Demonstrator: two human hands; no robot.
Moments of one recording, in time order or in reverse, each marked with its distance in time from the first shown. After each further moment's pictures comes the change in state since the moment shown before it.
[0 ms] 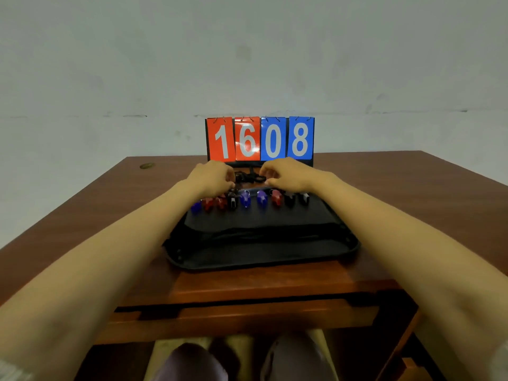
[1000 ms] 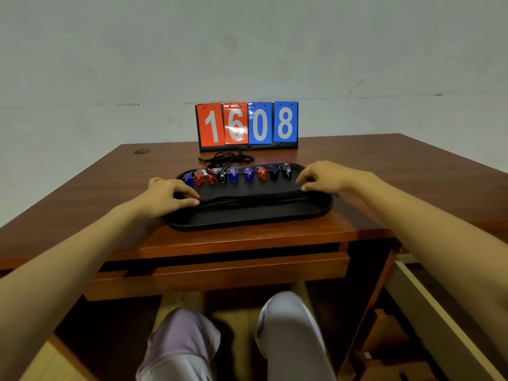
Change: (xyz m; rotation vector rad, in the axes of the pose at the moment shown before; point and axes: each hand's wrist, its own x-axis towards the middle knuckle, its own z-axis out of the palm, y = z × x) left_hand -0.119 -0.045 0.030 -0.182 -0.024 0.056; right_hand -0.128 0.042 0.001 -0.108 -0.094 0.164
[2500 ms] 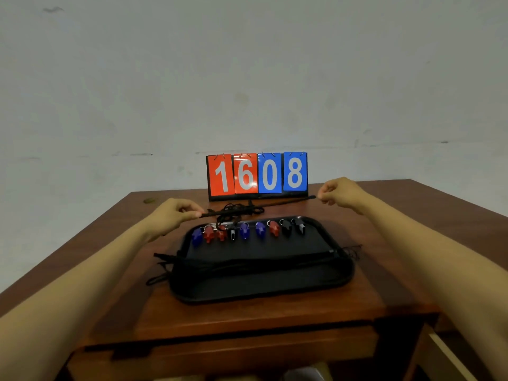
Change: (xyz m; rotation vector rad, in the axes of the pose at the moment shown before) left_hand 0.053 -0.002 -0.054 -0.428 0.088 -0.135; right_hand 0.057 0.025 -0.050 0.572 0.343 0.308
